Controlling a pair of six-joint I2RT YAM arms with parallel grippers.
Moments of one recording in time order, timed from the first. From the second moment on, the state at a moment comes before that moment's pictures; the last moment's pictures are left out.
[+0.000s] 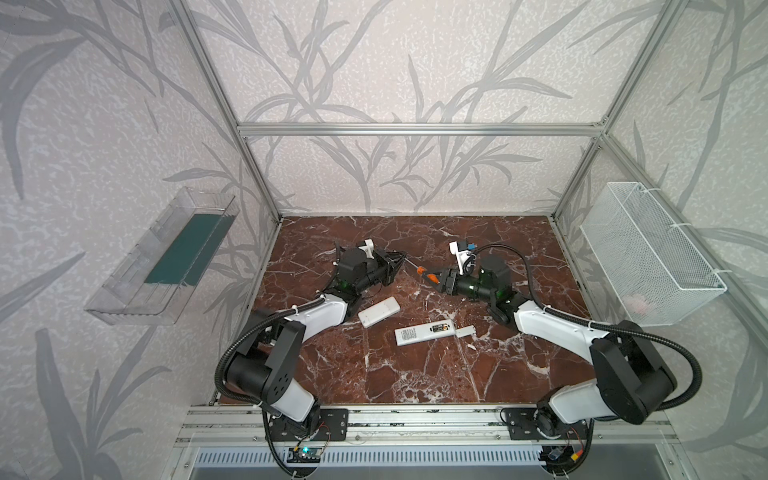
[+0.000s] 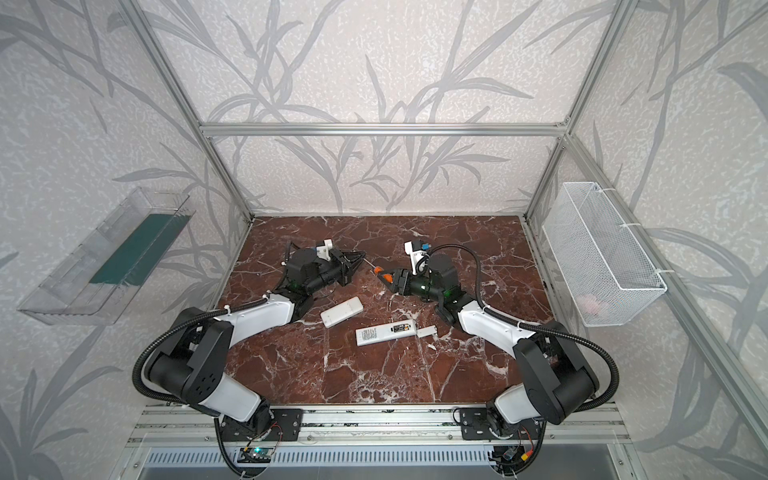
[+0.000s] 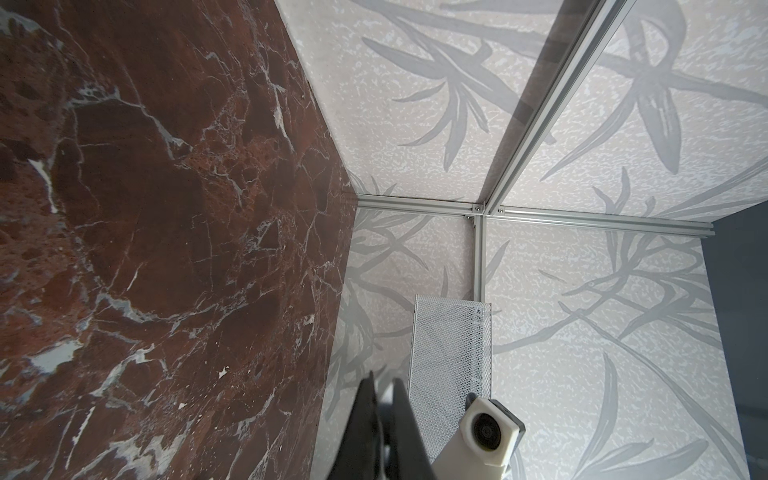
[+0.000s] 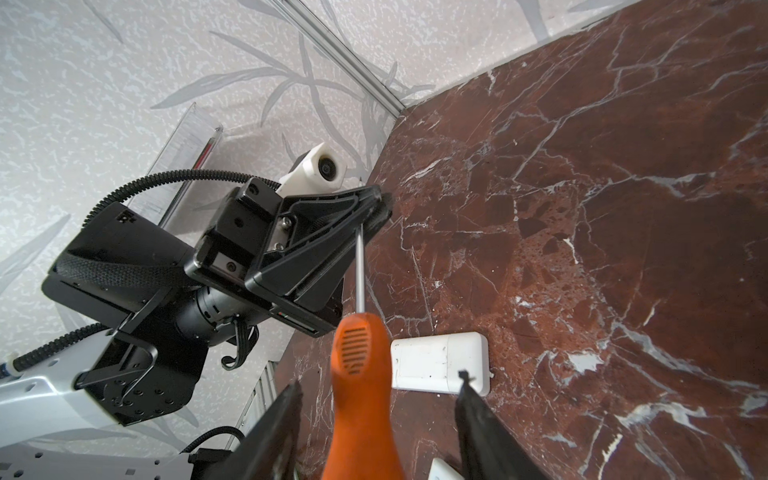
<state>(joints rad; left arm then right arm) -0.40 1.57 0.77 0.63 0.40 -1.53 0.54 1.47 0.76 0.44 -0.52 0.76</state>
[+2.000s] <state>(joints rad) -0.34 1.02 0.62 -0.16 0.35 -0.81 0.39 1.08 0.94 -0.55 -0.45 0.49</state>
